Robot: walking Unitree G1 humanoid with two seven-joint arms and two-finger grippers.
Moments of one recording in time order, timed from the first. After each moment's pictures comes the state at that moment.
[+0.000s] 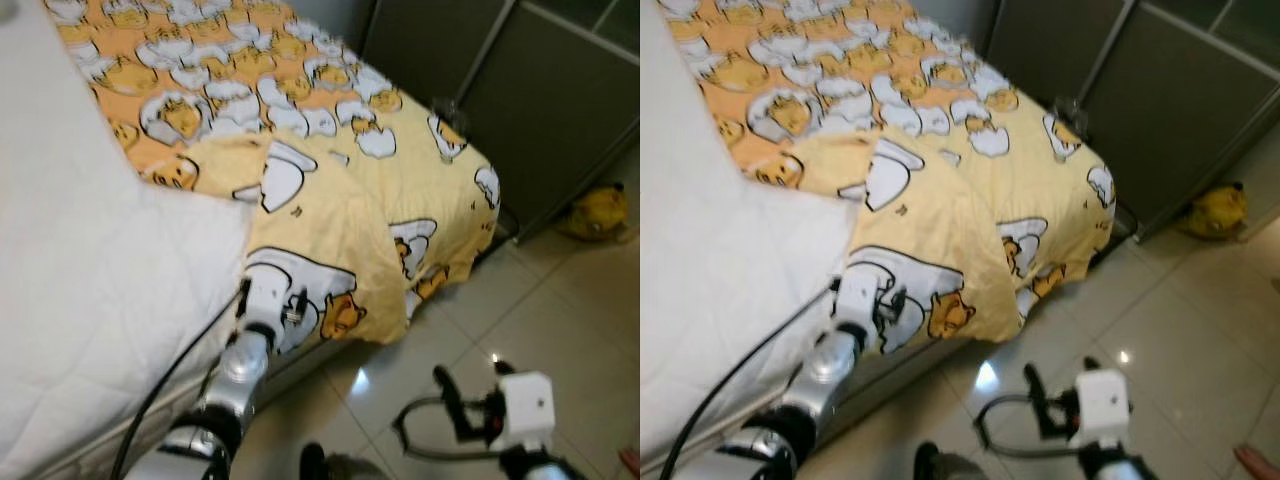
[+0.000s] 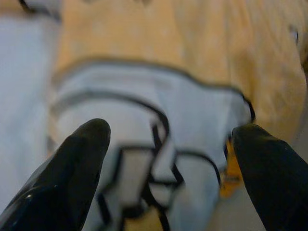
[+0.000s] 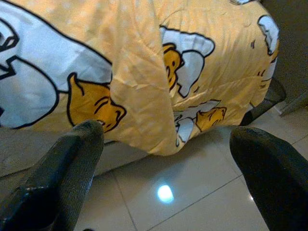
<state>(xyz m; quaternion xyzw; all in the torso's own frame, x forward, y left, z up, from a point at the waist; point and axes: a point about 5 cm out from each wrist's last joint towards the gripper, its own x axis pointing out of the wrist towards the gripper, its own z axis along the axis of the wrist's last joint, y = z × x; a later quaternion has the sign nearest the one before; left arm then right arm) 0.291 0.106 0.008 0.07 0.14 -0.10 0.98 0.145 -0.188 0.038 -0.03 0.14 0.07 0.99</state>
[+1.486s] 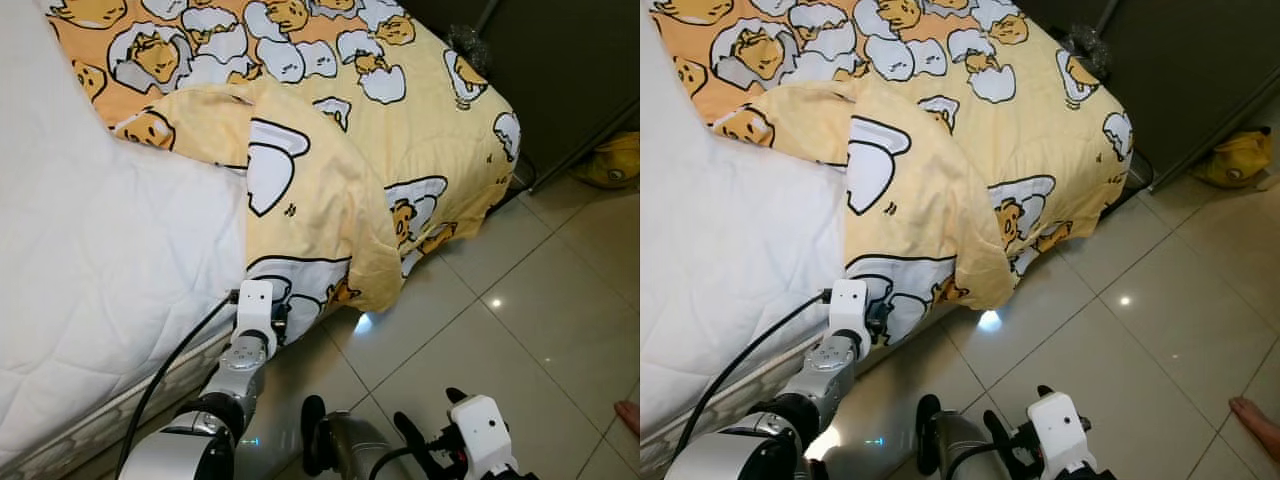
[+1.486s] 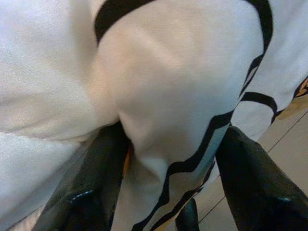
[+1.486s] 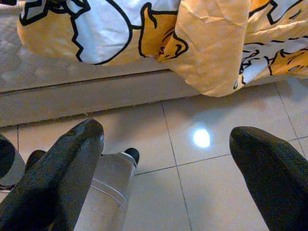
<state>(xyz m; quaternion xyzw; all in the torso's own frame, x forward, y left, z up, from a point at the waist) 0.295 0.118 -0.006 0.02 0.26 -0.02 0.97 0.127 -0.163 0.022 -0.07 0.23 0.19 0.95</state>
